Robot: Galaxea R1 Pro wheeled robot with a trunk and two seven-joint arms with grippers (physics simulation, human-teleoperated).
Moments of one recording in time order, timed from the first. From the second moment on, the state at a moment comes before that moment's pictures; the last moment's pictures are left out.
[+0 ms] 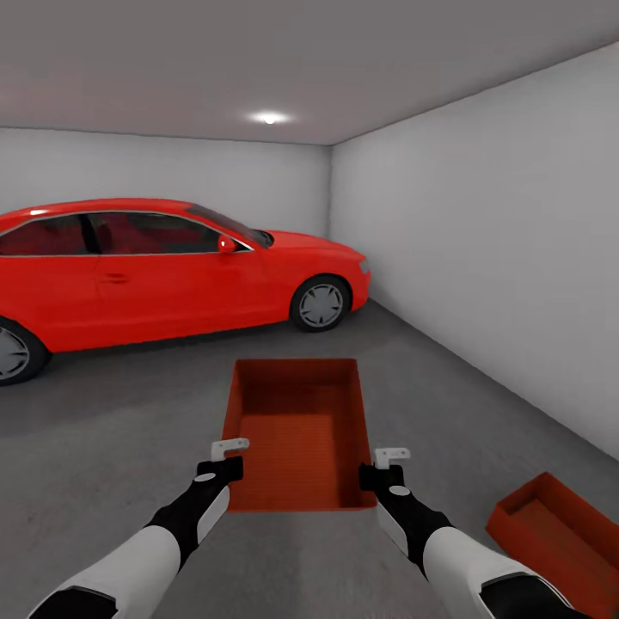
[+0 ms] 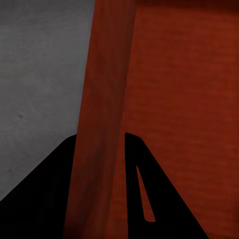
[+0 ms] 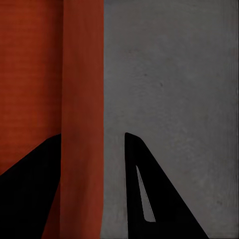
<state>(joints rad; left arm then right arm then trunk) -0.72 -0.06 -0.18 -0.36 0.26 0.06 0.26 -0.75 0.12 0.16 -0.19 -0.10 -0.09 -0.16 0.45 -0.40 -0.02</state>
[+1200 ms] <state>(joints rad) -0.72 -0.06 -0.18 -0.36 0.26 0.06 0.26 -0.75 0.12 0.16 -0.19 -0.09 -0.09 -0.16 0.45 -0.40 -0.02</state>
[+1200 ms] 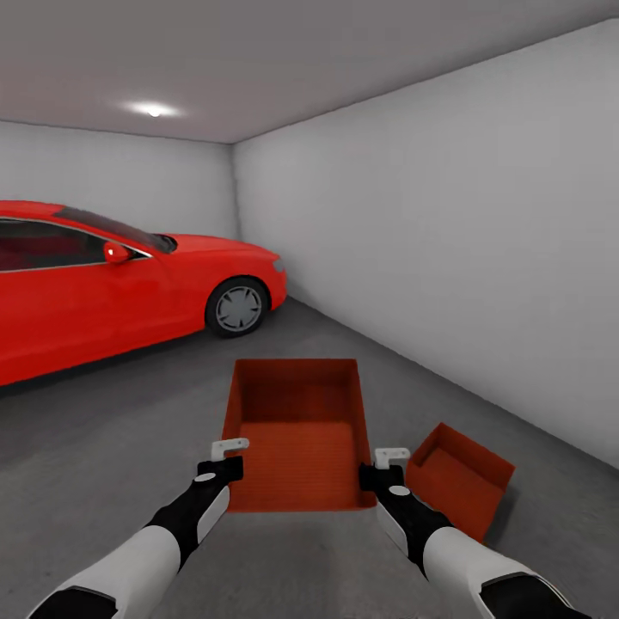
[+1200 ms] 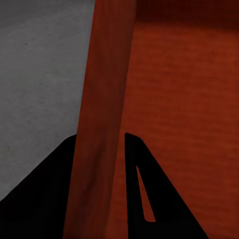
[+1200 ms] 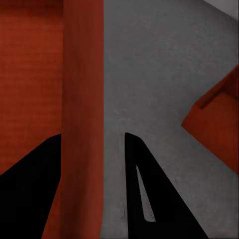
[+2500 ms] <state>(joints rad) -0.72 -0.06 -0.18 -0.36 0.26 0.06 0.26 -0.75 0.12 0.16 -0.19 -0.09 -0.09 -0.16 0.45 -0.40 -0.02</state>
